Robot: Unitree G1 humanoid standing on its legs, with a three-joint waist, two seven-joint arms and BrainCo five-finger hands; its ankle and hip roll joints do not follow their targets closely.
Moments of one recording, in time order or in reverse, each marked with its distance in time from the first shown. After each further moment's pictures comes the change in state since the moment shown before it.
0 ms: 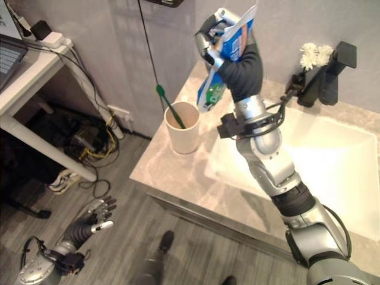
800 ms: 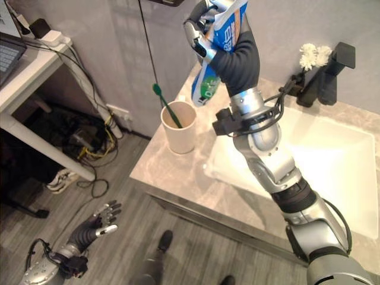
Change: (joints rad) left arm -0.002 -0.001 -0.045 0.015 0.002 0.001 -0.001; right arm -0.065 -0.008 0.007 -0.045 -0.002 0.010 -0.008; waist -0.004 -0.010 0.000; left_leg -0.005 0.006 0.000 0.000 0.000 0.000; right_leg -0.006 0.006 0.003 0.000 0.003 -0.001
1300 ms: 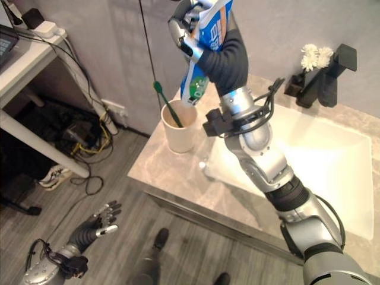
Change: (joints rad) left arm -0.001 -0.002 -0.001 0.002 0.010 0.000 0.008; right arm -0.007 0.037 0.070 -0.002 0.000 0.005 0.001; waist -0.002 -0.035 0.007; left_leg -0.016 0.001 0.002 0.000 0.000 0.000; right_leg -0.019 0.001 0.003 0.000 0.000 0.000
